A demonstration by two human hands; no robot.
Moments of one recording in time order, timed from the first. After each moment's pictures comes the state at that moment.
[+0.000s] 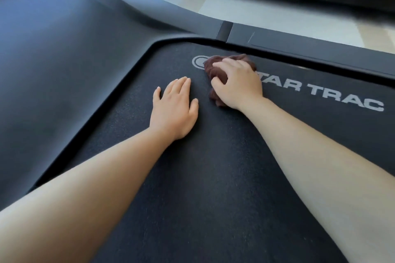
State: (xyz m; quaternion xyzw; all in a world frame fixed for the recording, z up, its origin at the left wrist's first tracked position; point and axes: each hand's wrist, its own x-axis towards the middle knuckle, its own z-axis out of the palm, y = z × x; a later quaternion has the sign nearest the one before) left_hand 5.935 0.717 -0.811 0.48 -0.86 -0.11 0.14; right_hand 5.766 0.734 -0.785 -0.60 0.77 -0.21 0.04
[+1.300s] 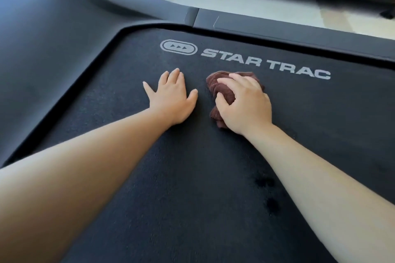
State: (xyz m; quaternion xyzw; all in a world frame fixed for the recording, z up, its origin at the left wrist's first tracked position) left_hand 5.896 0.768 -0.805 0.48 -0.87 -0.12 0.06; right_hand 5.758 0.875 -0.797 -0.53 0.81 -0.26 0.00
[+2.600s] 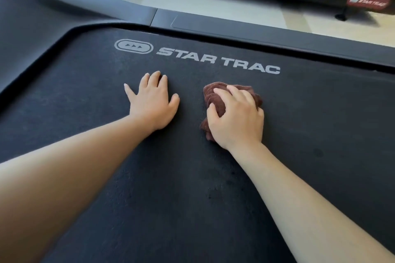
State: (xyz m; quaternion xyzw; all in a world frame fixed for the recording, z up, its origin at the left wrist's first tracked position) left_hand 5.845 0.808 -0.816 0.46 -0.88 -0.09 0.08; right_hand 5.722 0.950 -0.799 -0.45 0.86 -0.22 -0.03
